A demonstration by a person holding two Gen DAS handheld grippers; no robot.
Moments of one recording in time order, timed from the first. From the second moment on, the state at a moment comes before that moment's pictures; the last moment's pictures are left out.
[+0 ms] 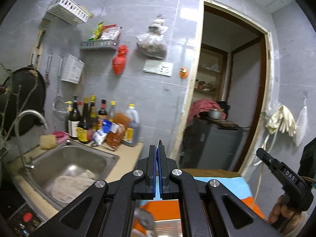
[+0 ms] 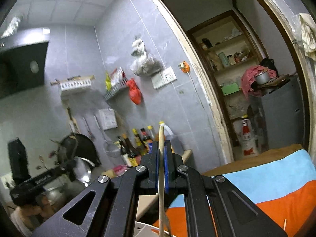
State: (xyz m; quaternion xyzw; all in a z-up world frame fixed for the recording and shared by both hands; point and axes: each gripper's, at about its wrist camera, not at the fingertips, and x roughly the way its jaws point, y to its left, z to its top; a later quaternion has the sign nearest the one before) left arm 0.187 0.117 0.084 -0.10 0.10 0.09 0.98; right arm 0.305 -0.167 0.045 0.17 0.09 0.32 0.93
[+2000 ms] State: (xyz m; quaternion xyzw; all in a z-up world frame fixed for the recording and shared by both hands) left arm 0.194 0.052 0.052 -0.14 0.10 0.05 0.98; right arm 0.284 -0.231 0.047 0.14 0.09 0.24 0.96
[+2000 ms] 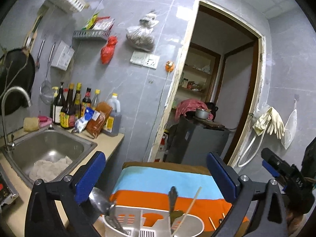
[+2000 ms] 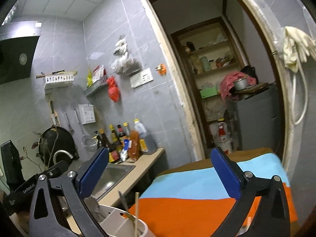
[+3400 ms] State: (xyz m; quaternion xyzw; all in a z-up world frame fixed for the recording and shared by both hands) left arm 0.264 -0.168 -0.022 -0.04 0.24 -0.06 0.97; right arm 0.310 -0.454 -0.044 0.14 0.21 0.10 0.96
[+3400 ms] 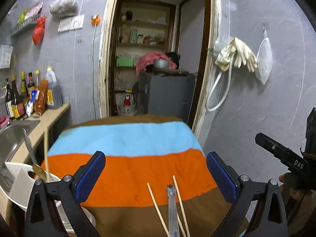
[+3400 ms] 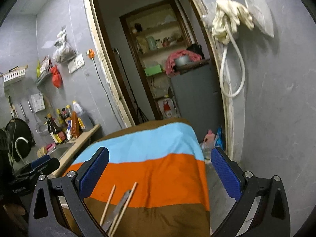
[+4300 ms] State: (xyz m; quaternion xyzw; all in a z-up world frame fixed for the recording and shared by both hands) left arm 0.329 -0.170 -0.143 -0.10 0.45 -0.06 0.88; right arm 0.386 -0.362 -0.174 0.10 0.39 0.27 0.88
